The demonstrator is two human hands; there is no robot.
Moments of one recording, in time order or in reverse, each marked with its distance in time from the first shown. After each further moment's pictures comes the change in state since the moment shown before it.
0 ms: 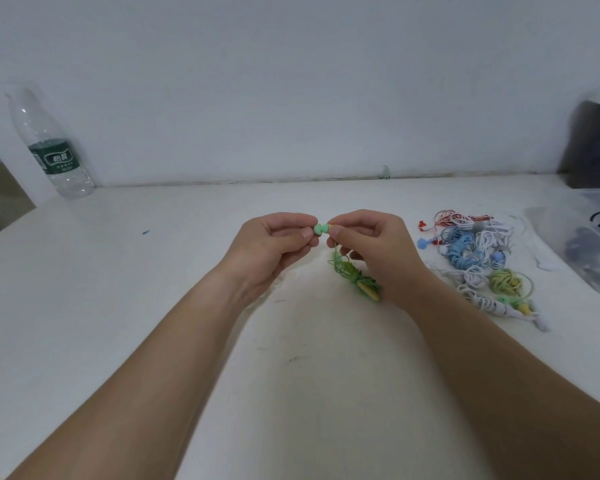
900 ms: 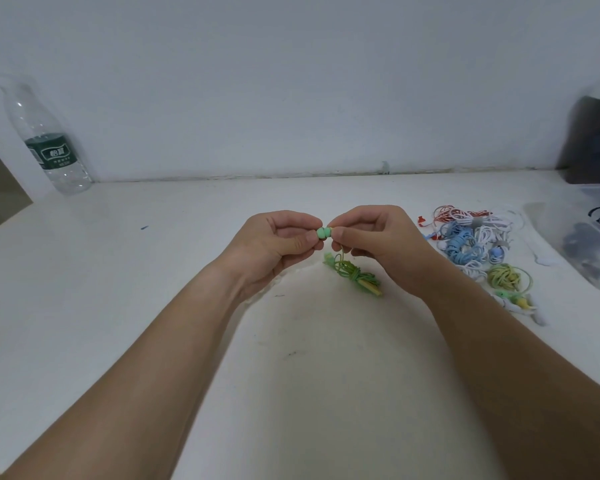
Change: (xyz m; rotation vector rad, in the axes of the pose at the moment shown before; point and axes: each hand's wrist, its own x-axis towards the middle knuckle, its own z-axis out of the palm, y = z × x) left_hand -0.004 0.003 0.000 0.047 -0.093 -0.043; right_hand 0.003 -0.005 -0.017 -0.082 -0.194 0.019
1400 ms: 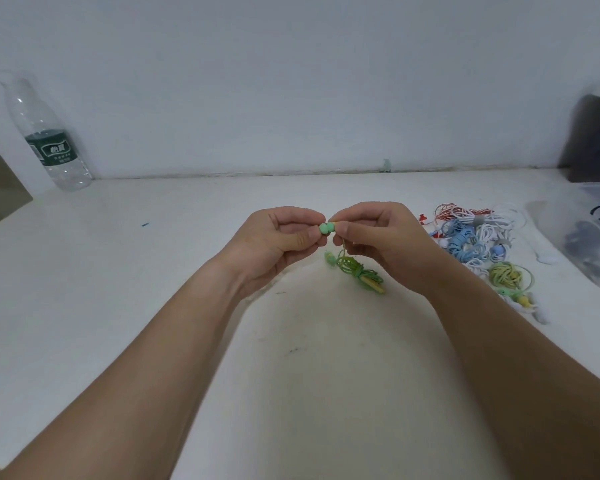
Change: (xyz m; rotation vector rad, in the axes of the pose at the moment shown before) left_hand 0.000 0.001 0.001 -0.037 -0.030 -0.003; right_hand 0.002 0.003 -0.003 0.087 -0.050 0.011
